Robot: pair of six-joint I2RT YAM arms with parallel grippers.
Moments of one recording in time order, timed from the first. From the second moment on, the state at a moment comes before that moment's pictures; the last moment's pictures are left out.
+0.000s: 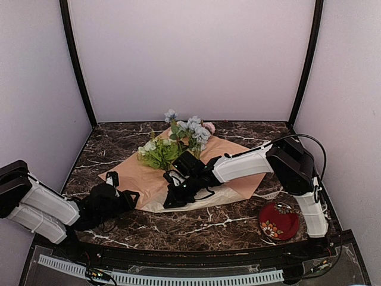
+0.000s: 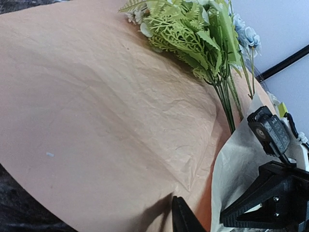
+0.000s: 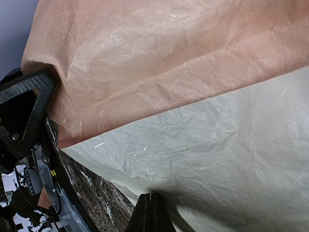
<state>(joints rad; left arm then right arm) -0.81 1.34 0.09 0.71 -0.31 -0.93 1.03 2.23 1.51 -0.23 -0.50 0.72</state>
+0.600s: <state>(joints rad) -0.73 1.33 0.27 0.38 -0.36 -0.79 1.03 2.23 1.51 -0.22 -0.51 0.73</state>
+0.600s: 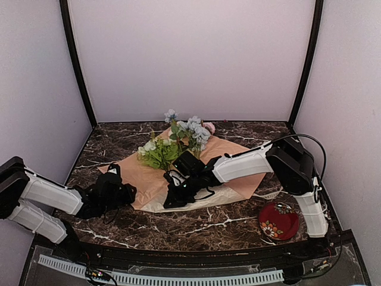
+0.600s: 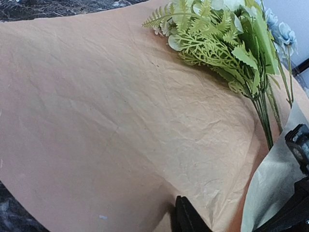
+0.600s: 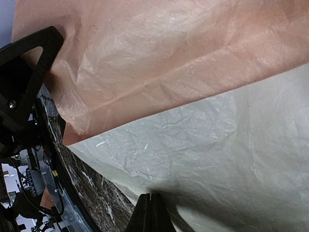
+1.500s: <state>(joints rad) -0.70 1.55 0.83 -0.09 -0.25 -0.58 0.98 2.18 1.41 -0.20 -0.55 0.77</state>
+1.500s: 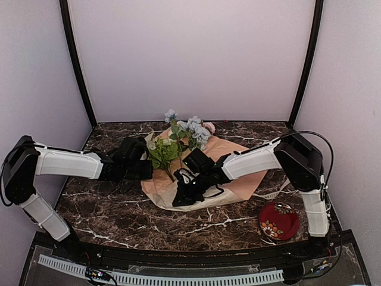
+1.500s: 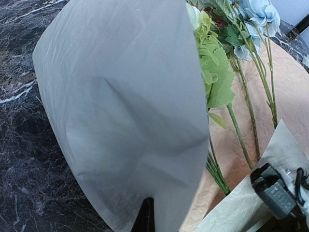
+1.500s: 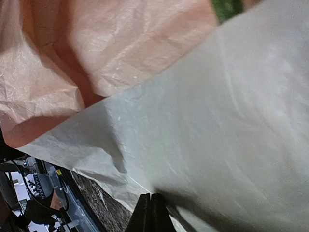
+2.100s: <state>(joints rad) -0.72 1.62 1.04 -0.19 -0.21 -0.55 0.91 2.13 1.34 -0.19 -0.53 0.76</state>
